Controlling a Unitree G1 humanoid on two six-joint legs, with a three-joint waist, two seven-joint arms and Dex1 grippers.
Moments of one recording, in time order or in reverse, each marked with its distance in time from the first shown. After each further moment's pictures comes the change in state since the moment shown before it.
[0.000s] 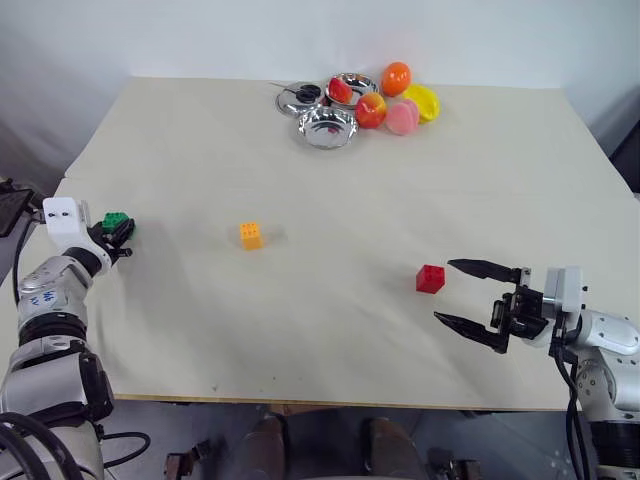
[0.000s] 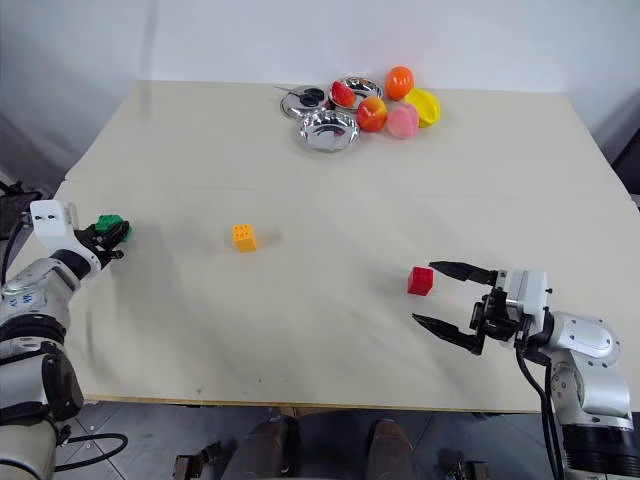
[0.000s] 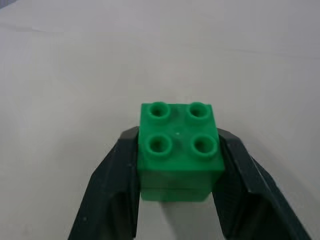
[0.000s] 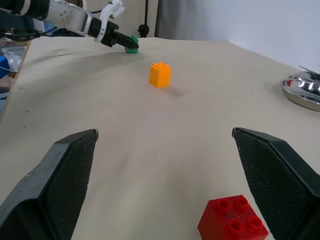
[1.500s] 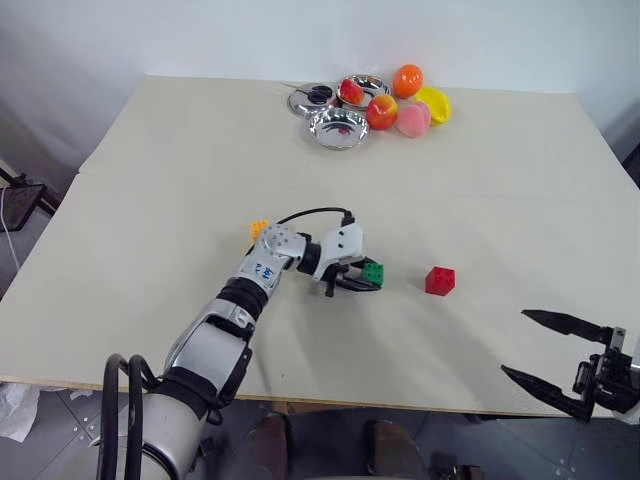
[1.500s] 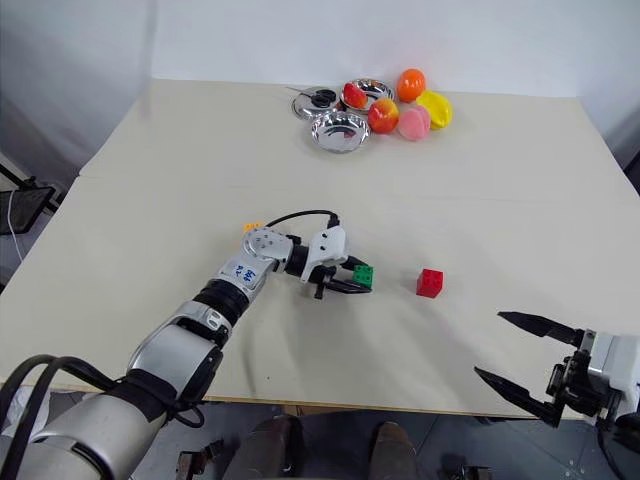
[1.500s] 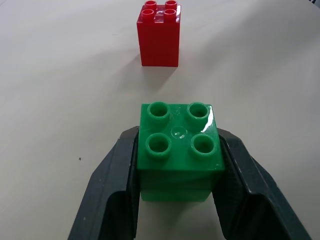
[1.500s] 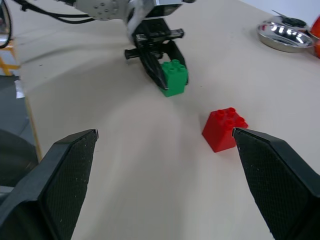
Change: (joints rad) left arm -0.278 -0.680 -0.646 -0.085 0.278 -0.288 -0.514; right arm 0.486 -0.059 -0.339 -0.214 0.053 0.022 0.031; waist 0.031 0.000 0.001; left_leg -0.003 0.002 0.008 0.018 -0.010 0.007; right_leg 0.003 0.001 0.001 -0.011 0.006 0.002
